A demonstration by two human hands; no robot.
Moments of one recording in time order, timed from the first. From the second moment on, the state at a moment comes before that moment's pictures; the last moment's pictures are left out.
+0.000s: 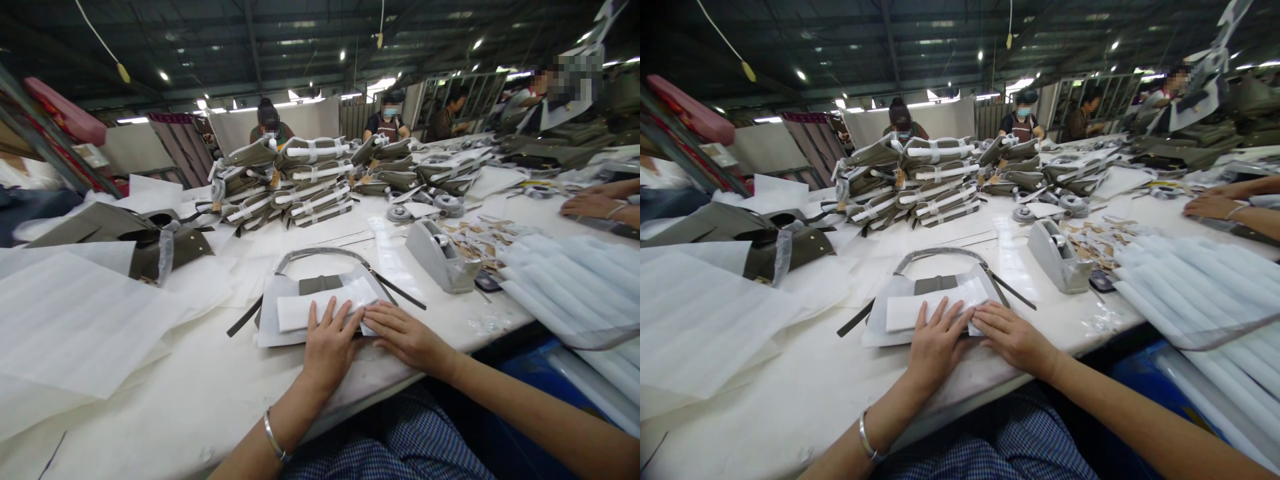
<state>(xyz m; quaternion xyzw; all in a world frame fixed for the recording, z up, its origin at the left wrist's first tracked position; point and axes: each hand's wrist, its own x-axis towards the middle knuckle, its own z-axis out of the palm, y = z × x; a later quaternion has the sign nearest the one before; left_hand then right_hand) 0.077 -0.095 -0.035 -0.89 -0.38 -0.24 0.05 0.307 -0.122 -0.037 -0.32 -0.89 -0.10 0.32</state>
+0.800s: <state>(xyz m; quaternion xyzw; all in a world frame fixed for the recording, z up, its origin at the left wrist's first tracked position) 0.077 -0.082 -0.060 -0.88 -0.34 -0.29 0.15 0.264 -0.002 0.021 -0.54 -0.84 0.00 -0.08</state>
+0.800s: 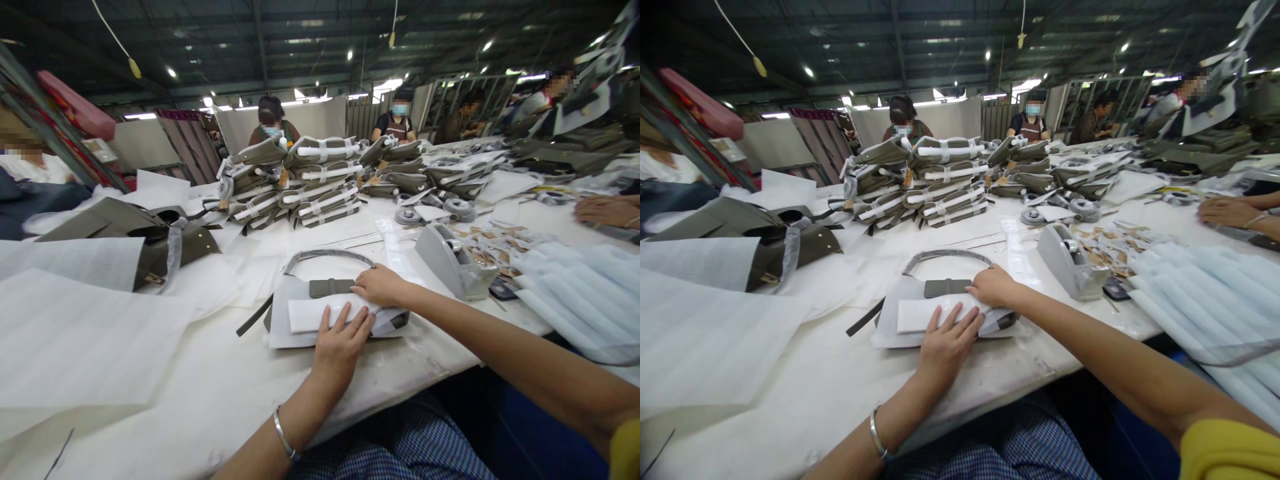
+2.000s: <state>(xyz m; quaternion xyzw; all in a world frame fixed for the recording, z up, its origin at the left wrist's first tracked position) 0.072 -0.085 -0.038 -0.91 -0.34 -0.22 0.10 0.276 -0.144 -0.048 -0.38 -0.89 -0.15 0.20</state>
